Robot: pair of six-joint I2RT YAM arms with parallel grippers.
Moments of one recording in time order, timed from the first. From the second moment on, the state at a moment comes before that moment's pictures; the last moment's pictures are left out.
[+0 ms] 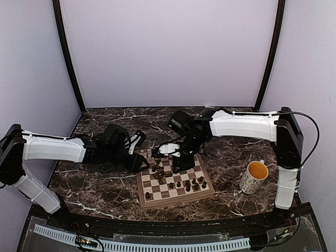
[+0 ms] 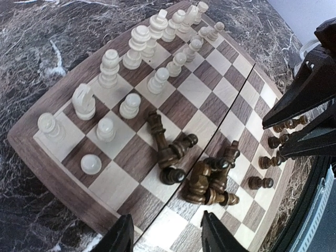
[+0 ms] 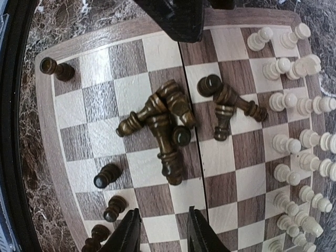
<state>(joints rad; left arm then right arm) -0.77 1.45 0.78 -0.15 0.21 -0.30 0.95 1.97 1.60 -0.89 -0.26 -0.62</state>
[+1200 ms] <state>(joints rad) -0.80 1.70 1.01 -0.28 0.20 -0.25 0.84 1.83 1.45 -0.83 -0.29 -0.62</state>
